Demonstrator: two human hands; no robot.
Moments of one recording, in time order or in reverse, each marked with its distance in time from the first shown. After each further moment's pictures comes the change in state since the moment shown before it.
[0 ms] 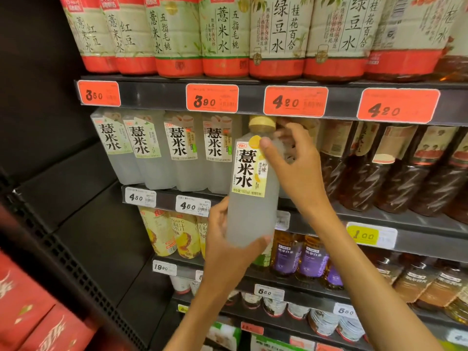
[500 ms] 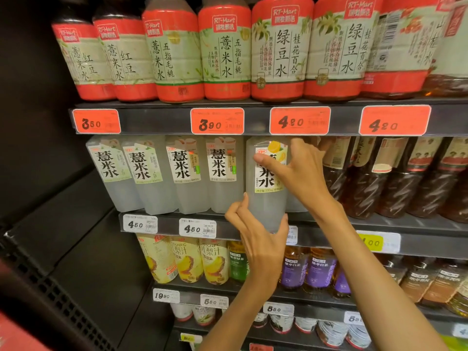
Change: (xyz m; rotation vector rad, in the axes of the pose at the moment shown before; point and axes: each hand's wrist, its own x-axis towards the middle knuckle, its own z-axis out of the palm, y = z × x) left_hand 0.050 -0.028 0.052 0.409 0.308 0.350; right_hand 0.032 0.014 0.007 -0.394 0.098 -0.131
